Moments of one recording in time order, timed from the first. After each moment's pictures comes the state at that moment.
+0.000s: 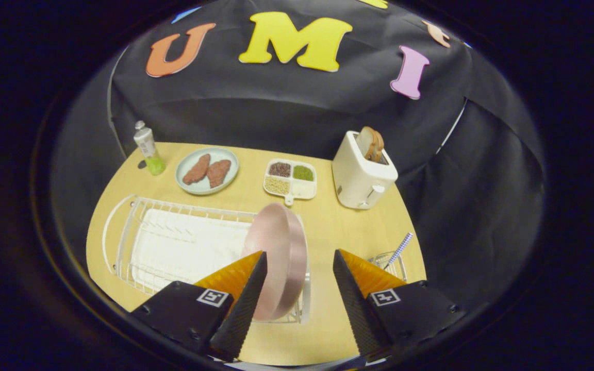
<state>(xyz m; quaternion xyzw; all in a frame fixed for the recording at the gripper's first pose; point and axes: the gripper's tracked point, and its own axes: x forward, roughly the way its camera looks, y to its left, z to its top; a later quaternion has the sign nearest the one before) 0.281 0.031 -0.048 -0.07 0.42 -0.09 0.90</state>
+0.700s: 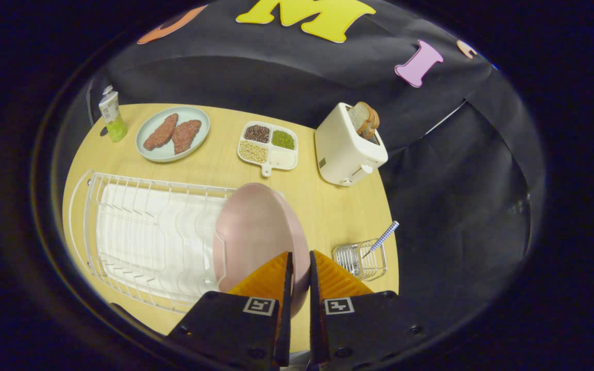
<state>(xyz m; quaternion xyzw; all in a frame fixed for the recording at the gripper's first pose) 0.285 0.040 -0.056 -0.14 0.49 -0.18 0.84</state>
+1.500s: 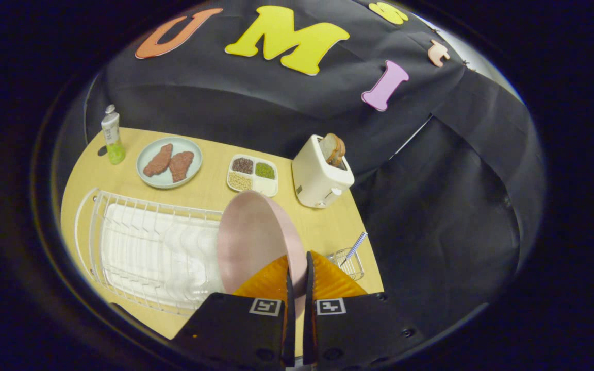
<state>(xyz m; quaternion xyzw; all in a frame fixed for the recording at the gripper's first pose) 0.249 0.048 -0.001 -0.15 0.39 -0.21 0.88</state>
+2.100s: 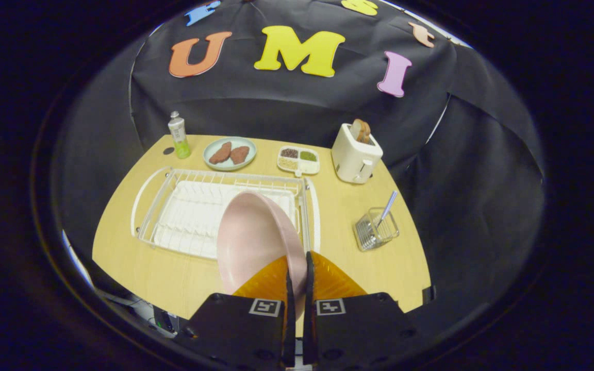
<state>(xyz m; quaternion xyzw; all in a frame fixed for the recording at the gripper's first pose) 0.102 0.061 -0.068 -0.06 0.39 -0.06 0.92</state>
